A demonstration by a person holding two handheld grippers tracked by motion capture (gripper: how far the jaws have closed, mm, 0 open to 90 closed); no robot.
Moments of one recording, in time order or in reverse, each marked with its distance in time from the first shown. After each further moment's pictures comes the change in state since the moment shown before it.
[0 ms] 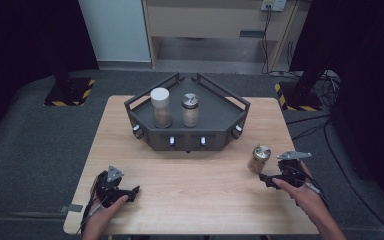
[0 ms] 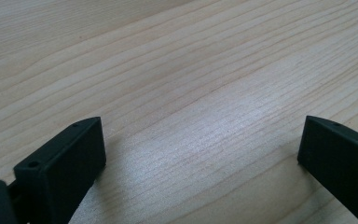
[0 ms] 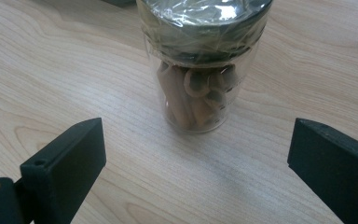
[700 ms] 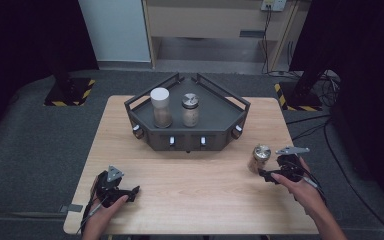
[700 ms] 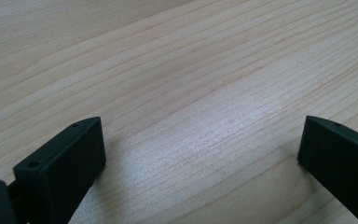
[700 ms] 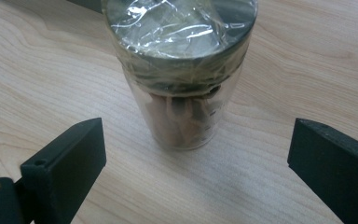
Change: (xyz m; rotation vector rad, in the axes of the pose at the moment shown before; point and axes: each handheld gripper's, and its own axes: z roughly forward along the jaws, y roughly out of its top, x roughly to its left) left arm 0.000 0.000 0.000 0.000 0.000 0.000; right arm -0.005 0.012 0.010 0.004 -0.017 0.004
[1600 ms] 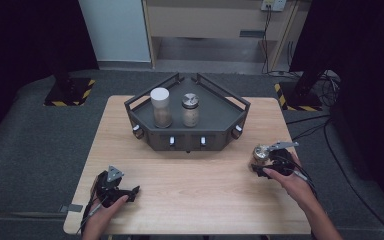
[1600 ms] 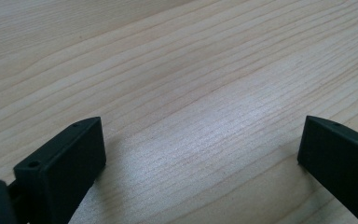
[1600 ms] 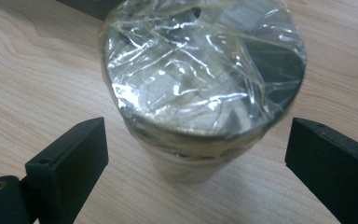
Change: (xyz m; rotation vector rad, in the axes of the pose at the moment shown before) left arm 0.000 0.000 0.000 0.000 0.000 0.000; right arm 0.007 0.020 0.022 0.025 -0.008 -0.026
